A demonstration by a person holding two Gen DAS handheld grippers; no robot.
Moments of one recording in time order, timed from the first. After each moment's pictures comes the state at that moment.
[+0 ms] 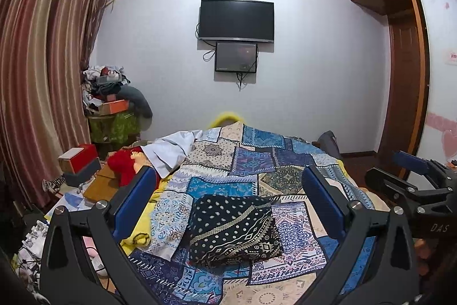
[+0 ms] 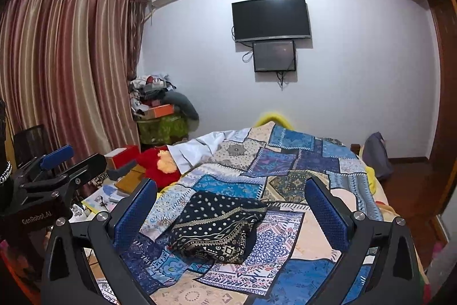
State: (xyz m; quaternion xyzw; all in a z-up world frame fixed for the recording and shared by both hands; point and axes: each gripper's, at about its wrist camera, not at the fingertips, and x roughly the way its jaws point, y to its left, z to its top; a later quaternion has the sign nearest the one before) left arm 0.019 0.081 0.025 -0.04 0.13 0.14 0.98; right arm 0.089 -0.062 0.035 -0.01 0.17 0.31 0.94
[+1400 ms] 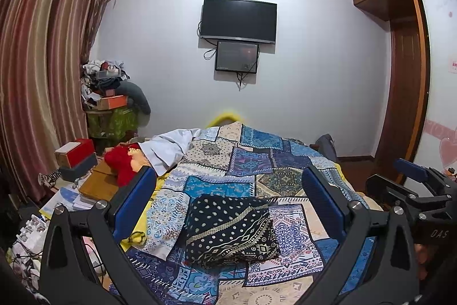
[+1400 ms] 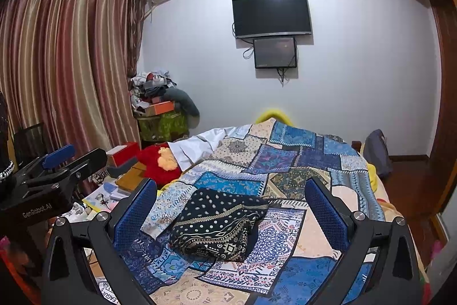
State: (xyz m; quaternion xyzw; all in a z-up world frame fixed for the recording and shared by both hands) left arm 0.020 0.080 0.027 -0.06 0.13 0.14 0.98; right arm 0.092 -0.058 0.031 -0.01 0.17 0.31 0.93
